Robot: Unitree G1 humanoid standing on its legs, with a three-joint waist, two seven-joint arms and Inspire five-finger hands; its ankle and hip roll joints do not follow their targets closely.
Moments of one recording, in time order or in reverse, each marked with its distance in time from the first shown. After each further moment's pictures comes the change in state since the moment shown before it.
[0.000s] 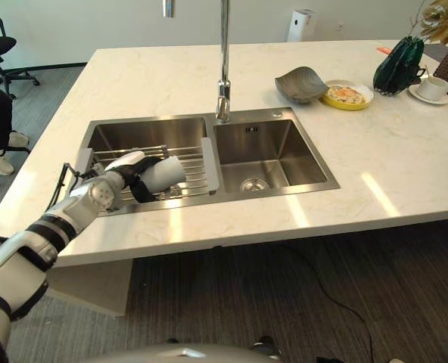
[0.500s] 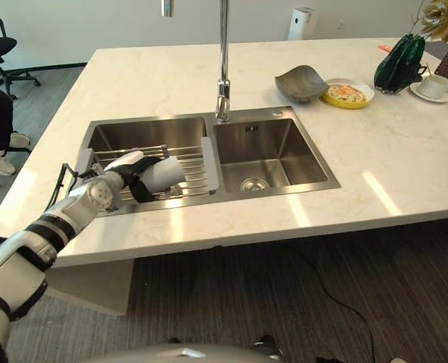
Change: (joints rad) left arm 0.000 0.005 0.000 0.000 -0.009 0.000 0.000; right arm 0.001 0.001 0.000 -0.001 0.000 0.000 0.005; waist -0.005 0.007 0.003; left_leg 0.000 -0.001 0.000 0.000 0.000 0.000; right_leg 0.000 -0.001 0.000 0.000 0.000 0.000
